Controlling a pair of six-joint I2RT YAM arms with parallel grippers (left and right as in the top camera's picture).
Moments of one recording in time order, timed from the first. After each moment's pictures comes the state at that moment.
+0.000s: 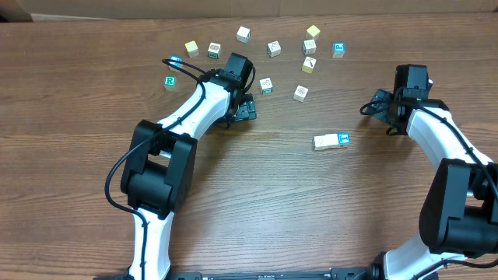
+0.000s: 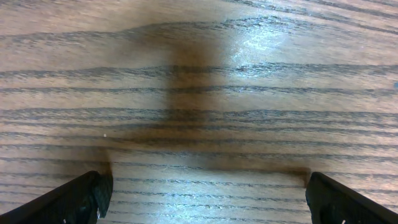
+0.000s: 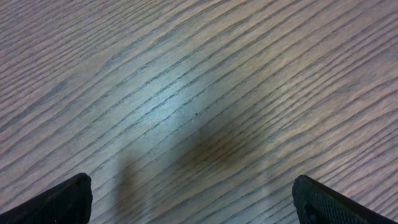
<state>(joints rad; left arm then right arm) -0.41 2.20 1.62 -0.77 -0.13 -0.59 -0.12 1.80 1.14 -0.45 0.25 0.38</state>
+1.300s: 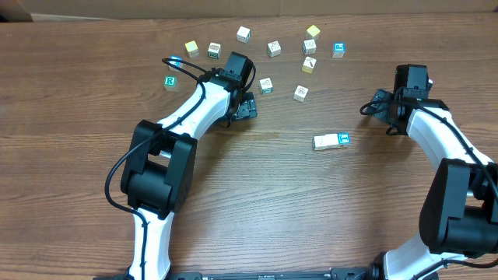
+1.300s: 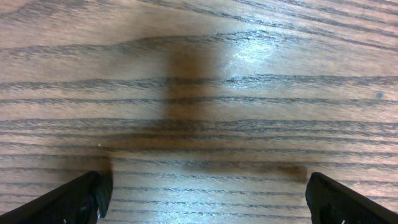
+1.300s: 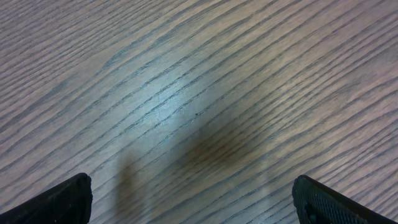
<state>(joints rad) -0.41 2.20 1.62 -0.74 -0.13 -0.59 -0.12 1.80 1.14 -0.45 0.25 0.38</state>
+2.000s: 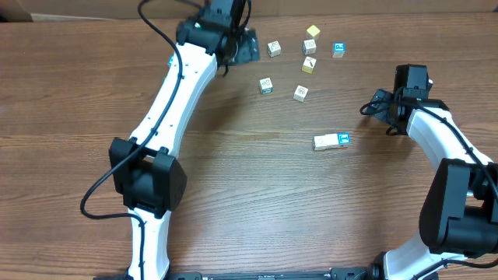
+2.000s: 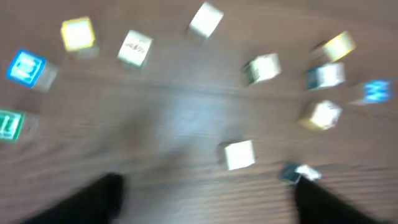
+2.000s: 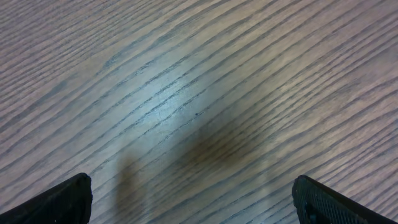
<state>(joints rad) -0.37 2.19 2.22 -1.00 -0.06 -0.51 -0.12 1.80 1.14 -0.45 0.25 0.38</state>
